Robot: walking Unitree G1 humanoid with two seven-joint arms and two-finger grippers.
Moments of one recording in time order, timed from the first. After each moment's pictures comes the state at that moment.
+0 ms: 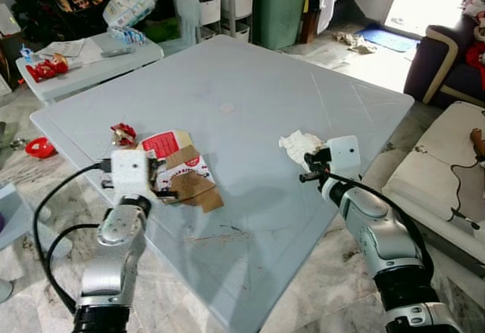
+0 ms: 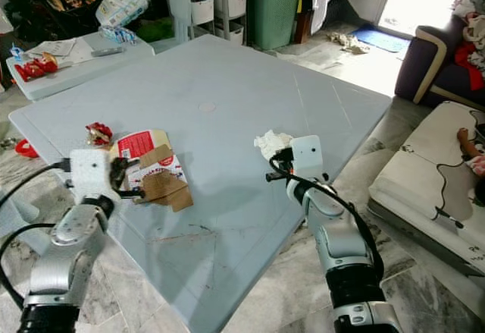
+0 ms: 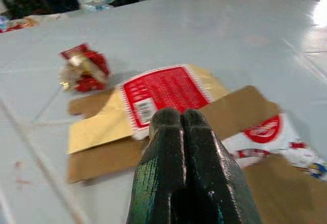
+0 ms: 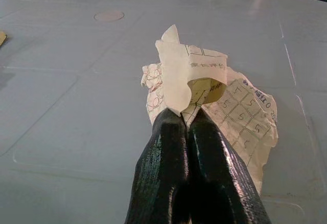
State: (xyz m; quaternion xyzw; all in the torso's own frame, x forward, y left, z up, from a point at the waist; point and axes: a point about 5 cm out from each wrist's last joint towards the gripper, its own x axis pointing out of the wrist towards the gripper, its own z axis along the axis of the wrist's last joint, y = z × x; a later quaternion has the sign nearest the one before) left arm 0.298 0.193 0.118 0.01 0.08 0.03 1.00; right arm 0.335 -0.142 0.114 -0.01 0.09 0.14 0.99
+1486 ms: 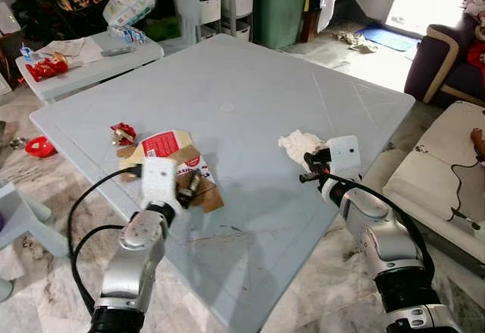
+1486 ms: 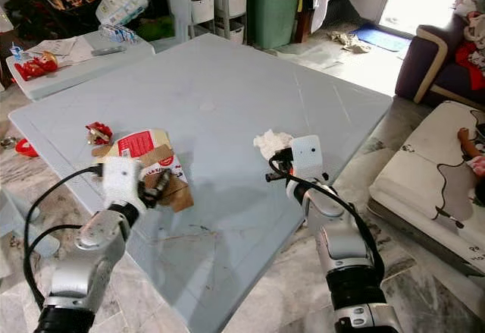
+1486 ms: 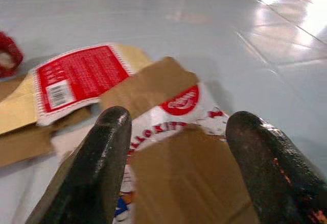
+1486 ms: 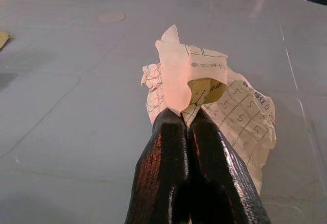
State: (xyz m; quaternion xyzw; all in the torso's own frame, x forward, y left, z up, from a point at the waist) left arm 0.294 0.153 0.104 0.03 0.09 -0.10 0.99; right arm 0.333 -0.142 0.116 -0.01 0.09 0.14 0.99
